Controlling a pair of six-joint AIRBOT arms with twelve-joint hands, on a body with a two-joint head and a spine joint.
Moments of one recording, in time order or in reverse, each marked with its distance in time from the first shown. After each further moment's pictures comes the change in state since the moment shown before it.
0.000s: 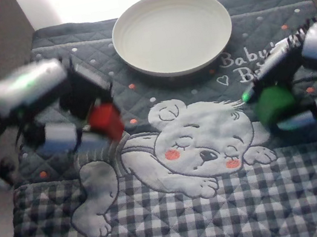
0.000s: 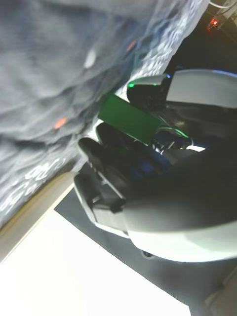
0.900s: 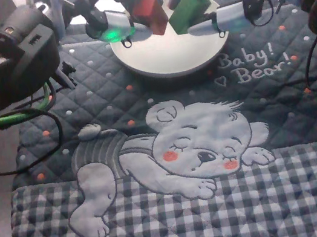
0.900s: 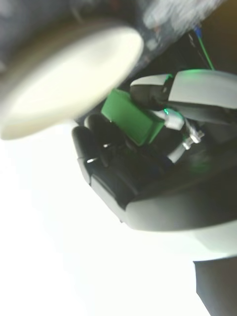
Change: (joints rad) left arm -0.292 -0.379 0.446 -0.029 0.195 0.007; right arm 0.333 -0.327 0.385 0.050 -0.238 -0.050
